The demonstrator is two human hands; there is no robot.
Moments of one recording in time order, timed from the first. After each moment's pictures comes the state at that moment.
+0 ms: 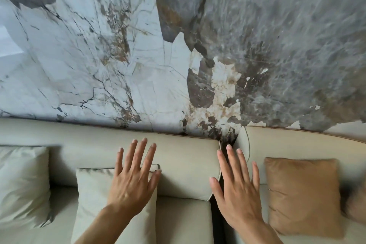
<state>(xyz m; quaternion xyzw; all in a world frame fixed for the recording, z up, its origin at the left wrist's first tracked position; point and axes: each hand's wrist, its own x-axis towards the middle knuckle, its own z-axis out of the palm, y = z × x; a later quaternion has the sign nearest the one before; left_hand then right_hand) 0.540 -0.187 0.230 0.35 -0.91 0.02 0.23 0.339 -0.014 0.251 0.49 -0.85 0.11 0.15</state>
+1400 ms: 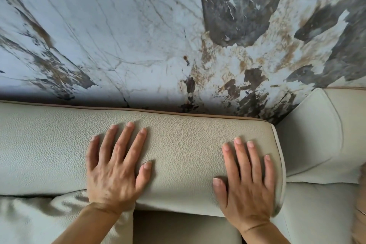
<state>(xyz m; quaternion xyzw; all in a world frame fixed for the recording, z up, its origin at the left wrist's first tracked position) 0.374 -0.390 -0.059 0.37 -0.87 0.15 0.27 0.170 -0.213 -0.065 0.47 -0.85 0.08 0.23</state>
